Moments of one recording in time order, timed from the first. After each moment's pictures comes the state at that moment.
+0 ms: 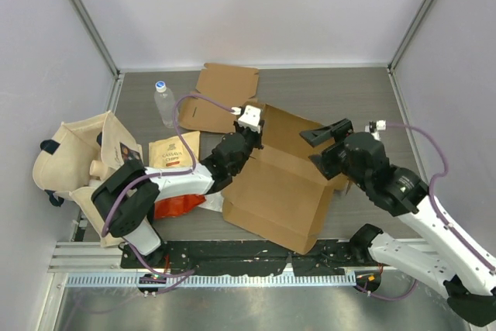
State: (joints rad) left arm -0.89 1.61 0.82 0.78 -0.42 -0.05; right arm 0.66 0.80 1.01 -0.69 0.26 1.34
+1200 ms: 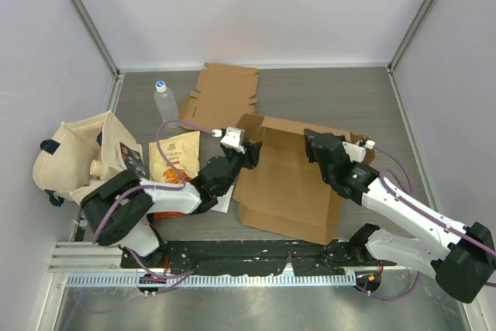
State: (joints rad) left arm -0.94 1.57 0.57 1.05 -0.48 -0.17; right arm 0.69 1.03 0.78 -0.31 0.66 1.92
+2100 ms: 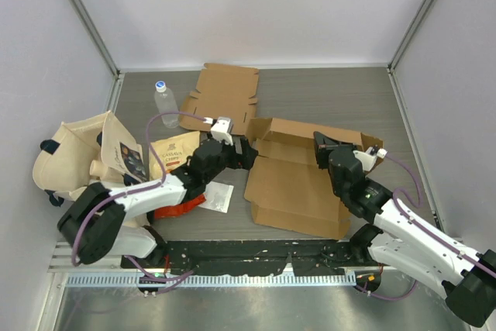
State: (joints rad) left arm -0.77 1.28 0.55 0.45 -0.16 -0.45; right arm 0.68 0.77 0.54 -0.09 0.68 1.76
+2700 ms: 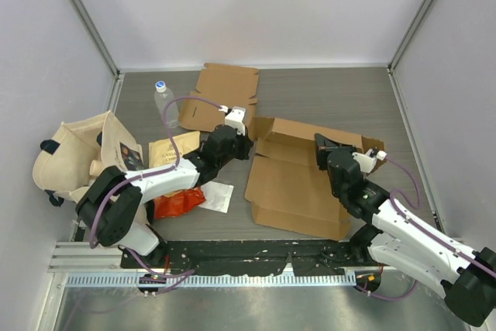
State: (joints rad) left arm -0.76 1.51 0.80 0.31 -0.16 -0.36; right arm 0.67 0.78 0.47 -0.05 0.70 1.74
